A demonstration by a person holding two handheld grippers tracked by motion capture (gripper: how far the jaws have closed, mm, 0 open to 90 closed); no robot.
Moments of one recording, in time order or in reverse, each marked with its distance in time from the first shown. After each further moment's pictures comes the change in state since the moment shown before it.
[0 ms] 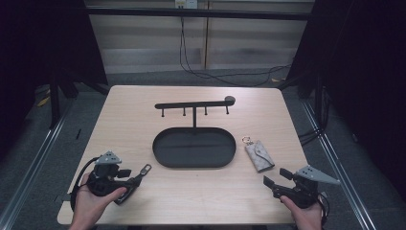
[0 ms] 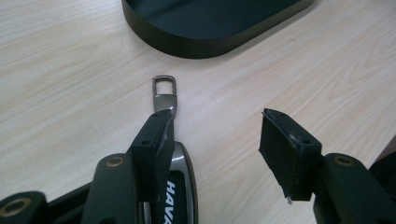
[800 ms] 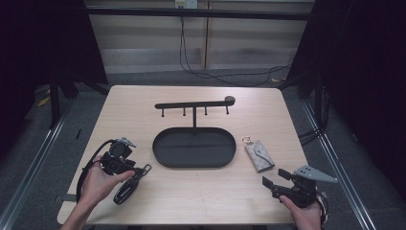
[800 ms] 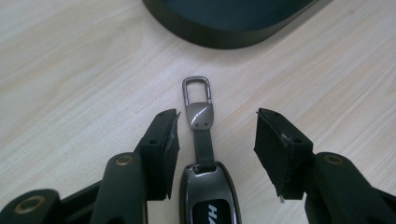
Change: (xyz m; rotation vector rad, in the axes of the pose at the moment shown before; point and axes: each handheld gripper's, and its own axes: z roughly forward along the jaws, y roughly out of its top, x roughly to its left) left arm 0.025 0.042 0.037 0.253 0.028 0.017; right arm 0.000 0.000 0.004 0.028 0.014 0.002
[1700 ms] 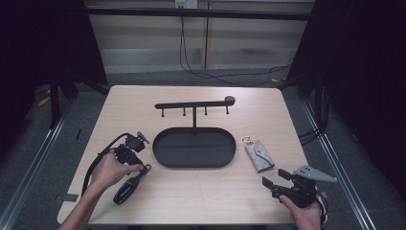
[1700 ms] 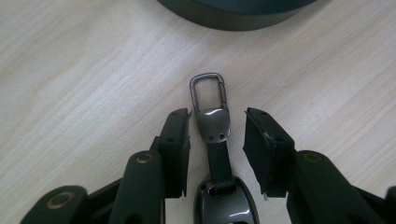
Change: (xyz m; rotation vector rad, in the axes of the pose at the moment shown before) left arm 0.006 0.035 0.033 0.245 -0.006 0.041; right arm 0.000 0.000 0.001 0.008 -0.005 0.001
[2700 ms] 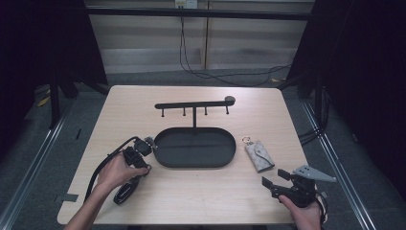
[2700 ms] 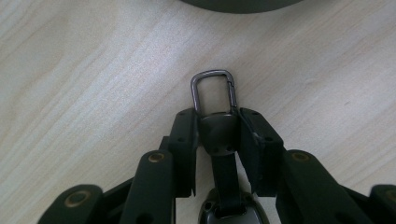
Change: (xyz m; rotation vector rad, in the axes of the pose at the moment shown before) left arm -0.011 0.011 0.021 0.102 0.088 0.030; right arm 0.000 0.000 0.001 0.010 -0.002 -0.001
